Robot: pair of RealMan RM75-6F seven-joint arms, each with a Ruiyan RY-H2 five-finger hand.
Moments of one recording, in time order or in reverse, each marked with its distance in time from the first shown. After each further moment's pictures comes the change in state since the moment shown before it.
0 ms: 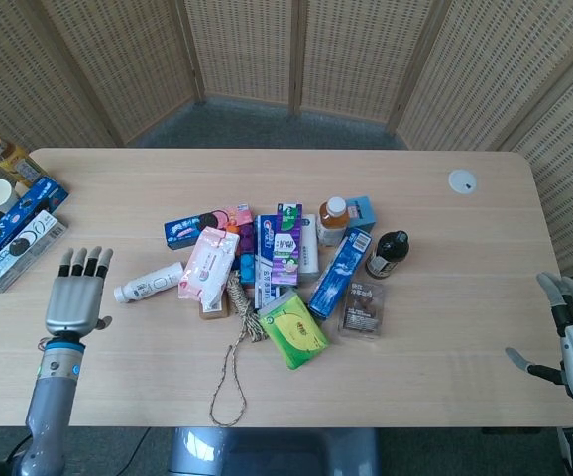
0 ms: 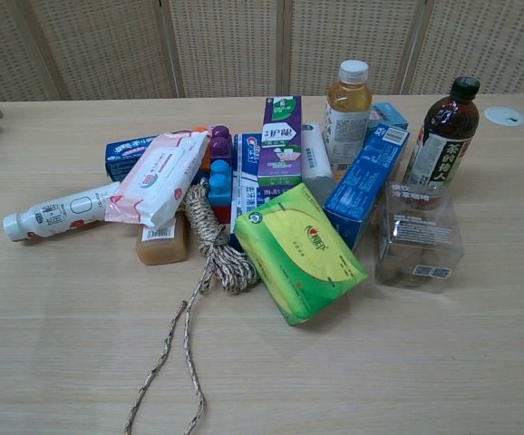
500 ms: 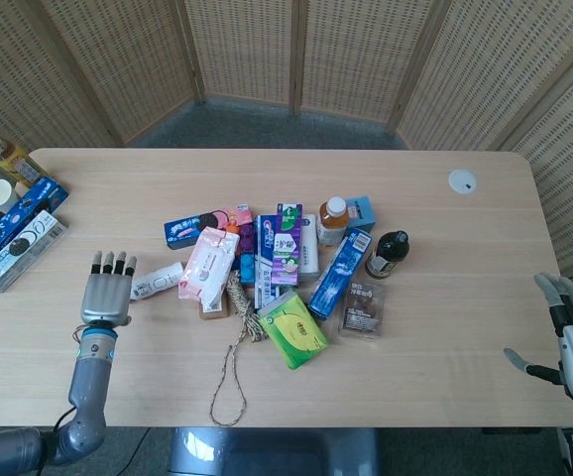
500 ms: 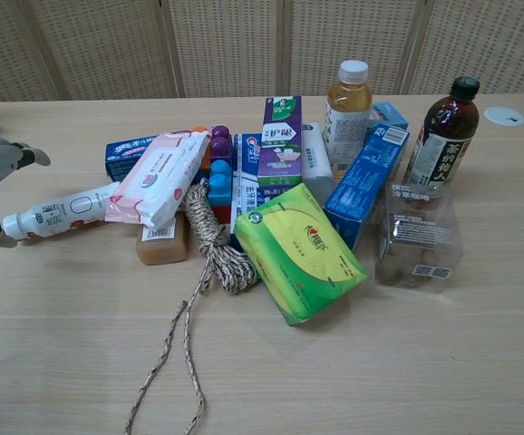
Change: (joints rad) left arm -0.137 -0.187 0.024 0.245 -0.158 -0.054 0.059; right arm 0.002 0.000 -0.003 0.002 -0.005 -0.004 0.007
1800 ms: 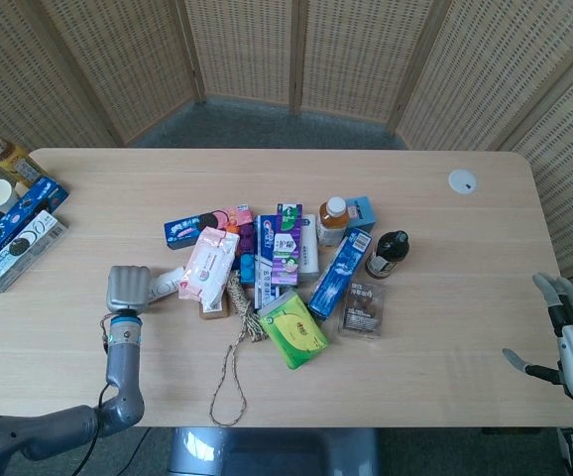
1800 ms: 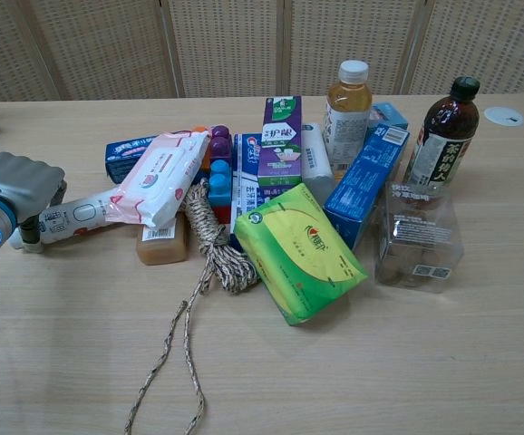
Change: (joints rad) left arm -0.107 -0.297 0.042 0.506 -0.013 -0.053 -0.018; right arm 0.004 0.003 -0.004 0.007 -0.004 -0.005 0.026
